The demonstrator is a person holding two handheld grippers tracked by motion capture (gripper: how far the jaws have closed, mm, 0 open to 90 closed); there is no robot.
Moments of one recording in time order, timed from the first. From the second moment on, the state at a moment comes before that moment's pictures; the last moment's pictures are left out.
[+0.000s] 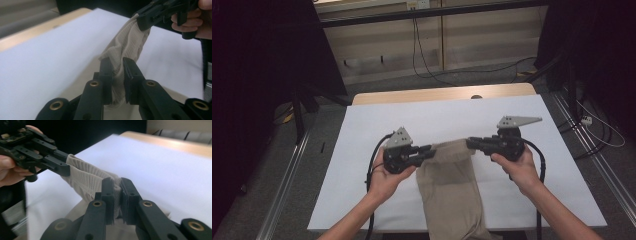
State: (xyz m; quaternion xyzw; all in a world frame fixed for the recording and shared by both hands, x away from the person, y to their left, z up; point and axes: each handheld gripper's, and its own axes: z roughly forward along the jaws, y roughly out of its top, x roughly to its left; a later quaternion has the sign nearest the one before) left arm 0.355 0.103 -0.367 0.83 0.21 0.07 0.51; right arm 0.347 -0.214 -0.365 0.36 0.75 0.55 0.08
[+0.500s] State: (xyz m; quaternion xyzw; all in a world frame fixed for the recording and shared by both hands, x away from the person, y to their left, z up) left arm 0.284 0.101 -0.422 0.88 0.17 0.01 0.43; right arm 0.269 -0.204 -0.417 0.33 0.82 0.47 0.03
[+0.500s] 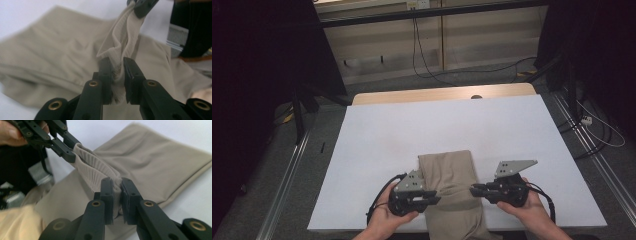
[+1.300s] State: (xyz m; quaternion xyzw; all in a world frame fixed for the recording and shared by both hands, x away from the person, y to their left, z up) left arm 0.254 0.101 -0.429 0.91 0.11 -0.06 0.41; right arm 0.236 -0.187 -0.429 0.31 0.84 0.45 0.02
